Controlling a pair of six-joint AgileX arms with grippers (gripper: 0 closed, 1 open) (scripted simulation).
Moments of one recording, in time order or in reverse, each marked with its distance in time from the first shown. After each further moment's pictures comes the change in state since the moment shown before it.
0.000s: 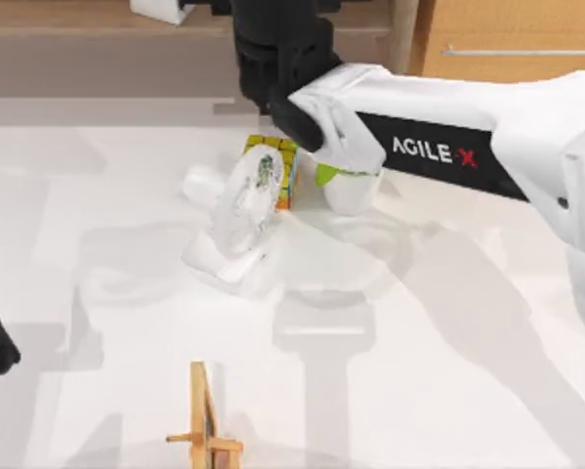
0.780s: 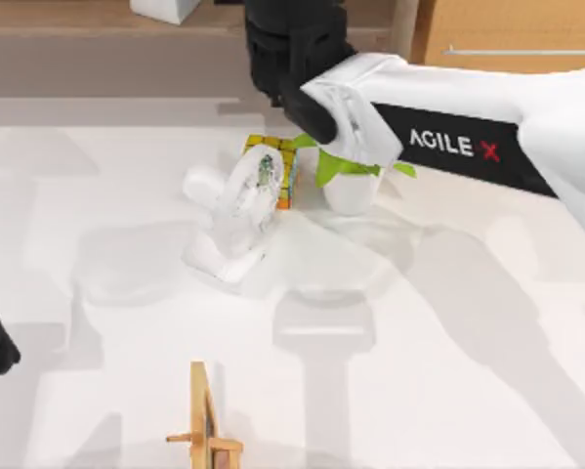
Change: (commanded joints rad) left arm 0.000 0.000 0.000 0.000 0.000 0.000; right arm -0.010 -0.059 -0.052 -0.010 -0.042 0.051
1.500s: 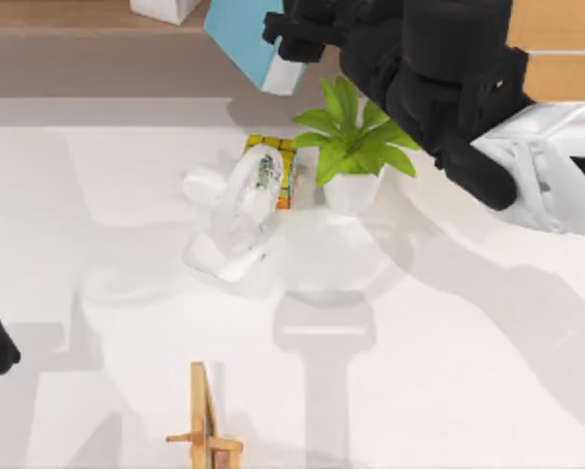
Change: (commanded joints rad) left arm 0.000 0.000 0.000 0.000 0.000 0.000; right arm -0.058 -0.527 -0.668 0.035 -0.523 0.468
